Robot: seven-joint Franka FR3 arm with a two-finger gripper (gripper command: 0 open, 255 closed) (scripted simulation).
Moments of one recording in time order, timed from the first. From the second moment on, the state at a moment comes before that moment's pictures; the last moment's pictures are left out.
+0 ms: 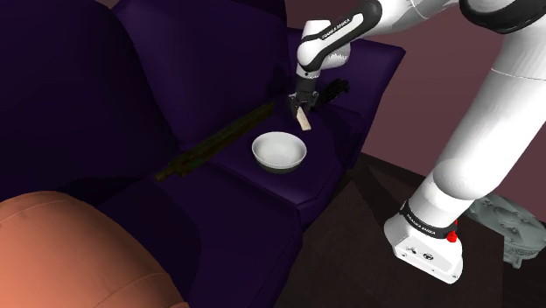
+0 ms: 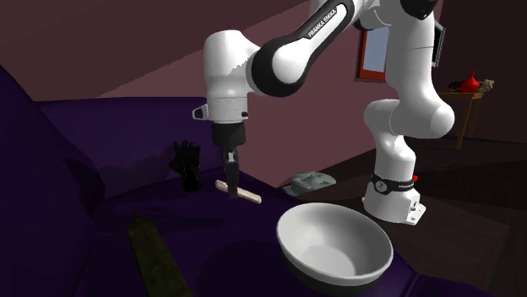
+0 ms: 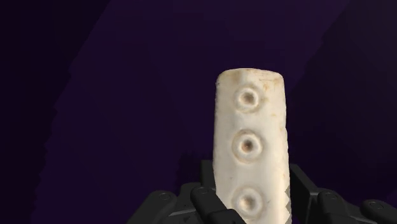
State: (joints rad) arm -0.14 0.12 -0.04 -2.16 0.05 2.27 0.12
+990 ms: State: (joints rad) arm -0.14 0.02 -0.04 -2.07 0.04 2.08 0.13
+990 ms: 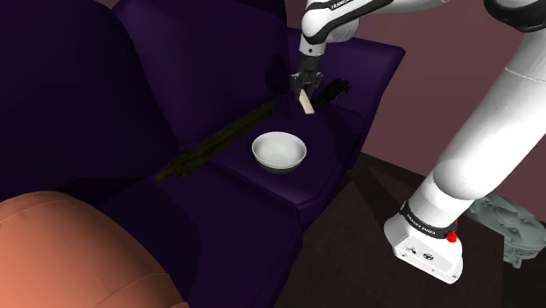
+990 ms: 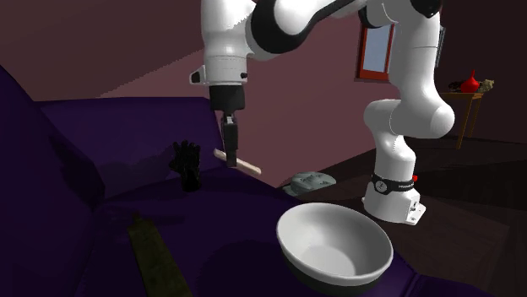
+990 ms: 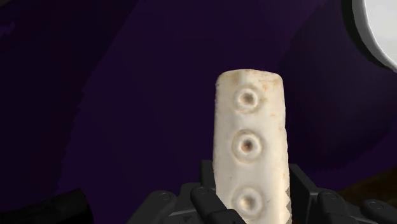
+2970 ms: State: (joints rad) arm 0.06 -0.12 0.20 -2.35 0.07 2.25 0.54
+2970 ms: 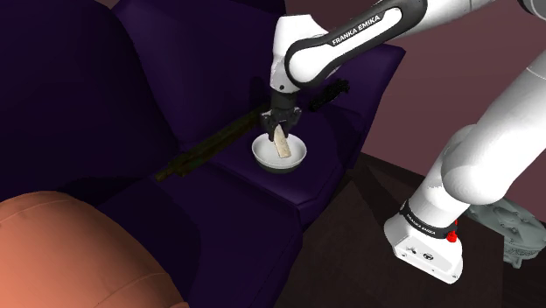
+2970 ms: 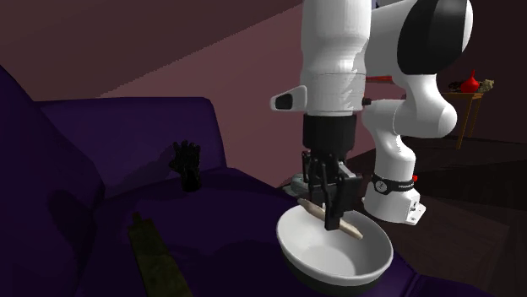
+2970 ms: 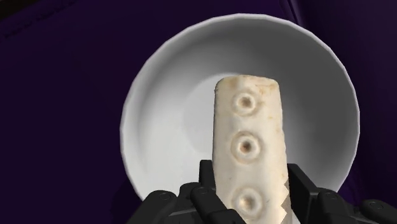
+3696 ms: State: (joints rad) arm 0.06 -0.09 0.20 -2.38 0.07 2.30 0.54
